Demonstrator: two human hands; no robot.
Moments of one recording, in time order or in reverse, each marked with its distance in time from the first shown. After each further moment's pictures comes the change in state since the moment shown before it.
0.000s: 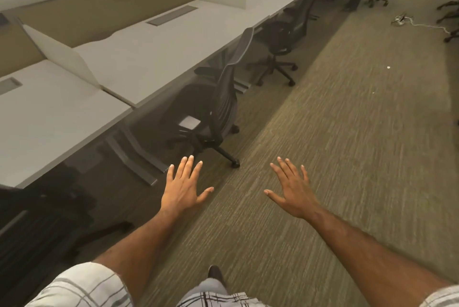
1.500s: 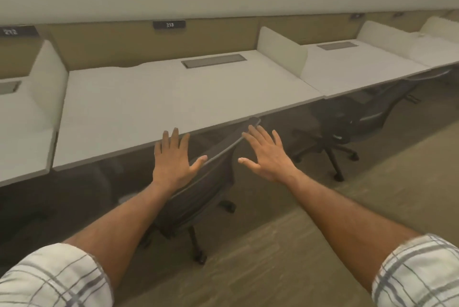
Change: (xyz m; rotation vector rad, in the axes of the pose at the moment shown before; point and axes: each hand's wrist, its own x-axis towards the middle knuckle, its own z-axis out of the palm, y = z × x) left_hand 0.620 0.092 -0.095 -0.035 0.238 -0.666; right_hand 0.685 0.270 -0.214 -0.066 0.063 -0.686
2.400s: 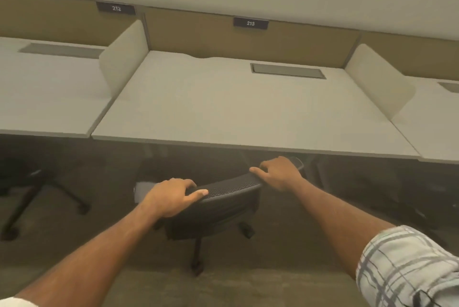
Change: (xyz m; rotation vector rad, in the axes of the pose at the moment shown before) left_hand 0.024 0.000 0.044 -0.220 -0.400 -0.349; right_hand 0.195 0.085 0.063 0.039 -0.376 -0.246
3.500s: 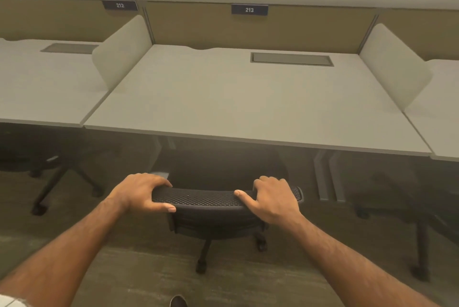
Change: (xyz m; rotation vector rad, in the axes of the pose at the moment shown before) left_hand -0.013 0.067 0.013 0.253 0.062 0.079; right_hand -0.090 0.086 0.027 0.031 0.204 -0.112
